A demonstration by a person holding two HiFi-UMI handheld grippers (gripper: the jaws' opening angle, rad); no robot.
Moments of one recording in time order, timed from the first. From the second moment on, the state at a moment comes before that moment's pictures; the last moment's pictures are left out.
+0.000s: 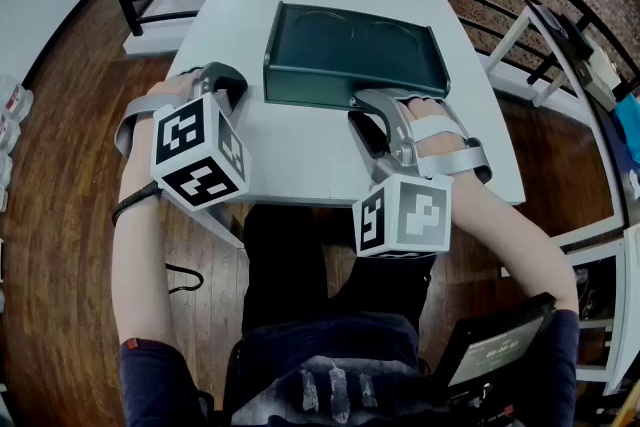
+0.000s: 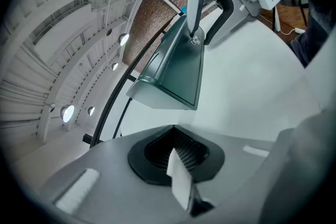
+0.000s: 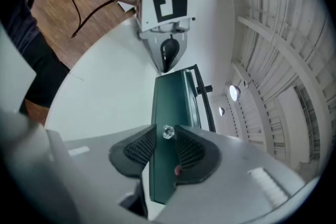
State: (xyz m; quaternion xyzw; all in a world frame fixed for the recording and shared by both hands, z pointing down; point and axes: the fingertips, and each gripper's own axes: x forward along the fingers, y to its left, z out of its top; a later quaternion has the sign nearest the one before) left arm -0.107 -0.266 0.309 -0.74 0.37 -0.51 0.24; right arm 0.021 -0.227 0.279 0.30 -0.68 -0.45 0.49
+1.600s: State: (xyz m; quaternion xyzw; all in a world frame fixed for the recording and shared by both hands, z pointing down) left arm -0.114 -0.266 0.306 -0.74 0.37 -0.51 0.24; right arm 0.025 -0.139 0.270 0.27 -0.63 -0.48 0.54
